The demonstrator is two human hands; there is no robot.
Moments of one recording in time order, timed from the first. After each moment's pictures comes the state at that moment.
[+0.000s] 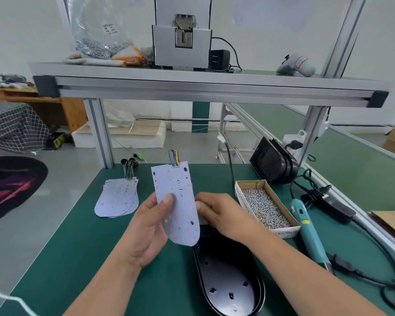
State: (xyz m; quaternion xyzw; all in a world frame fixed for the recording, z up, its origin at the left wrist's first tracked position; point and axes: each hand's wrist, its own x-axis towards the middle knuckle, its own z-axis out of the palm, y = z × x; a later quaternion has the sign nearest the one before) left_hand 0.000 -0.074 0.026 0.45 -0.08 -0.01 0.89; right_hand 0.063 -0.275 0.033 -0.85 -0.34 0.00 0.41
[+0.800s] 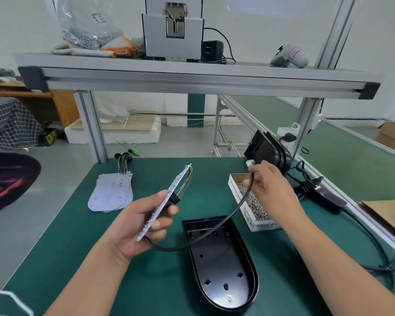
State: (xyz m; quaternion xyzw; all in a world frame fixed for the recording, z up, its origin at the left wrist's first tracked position) left_hand -0.001 -0.055 0.035 0.44 0.01 -0.22 0.87; right_hand 0.083 -0.380 0.041 -0.92 -0.10 -0.17 0.35
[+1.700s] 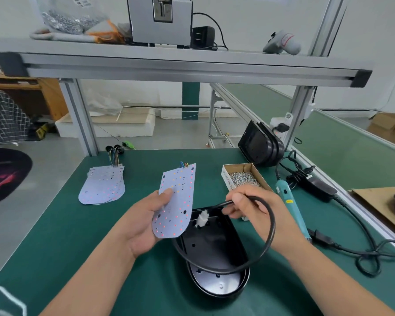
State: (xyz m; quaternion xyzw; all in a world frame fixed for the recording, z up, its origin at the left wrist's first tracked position) left_hand -0.003 -0.089 0.022 0.48 0.09 -0.16 0.86; right_hand -0.001 -0.361 0.031 -0.77 -0.23 -0.07 0.60
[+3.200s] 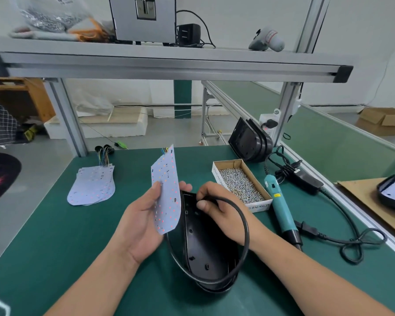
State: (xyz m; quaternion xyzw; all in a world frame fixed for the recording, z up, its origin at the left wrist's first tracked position) left_hand -0.011 -0.112 0.019 0.41 0.02 -0.12 0.90; right_hand 0.016 -0.333 0.019 -0.85 -0.29 -0.08 0.43
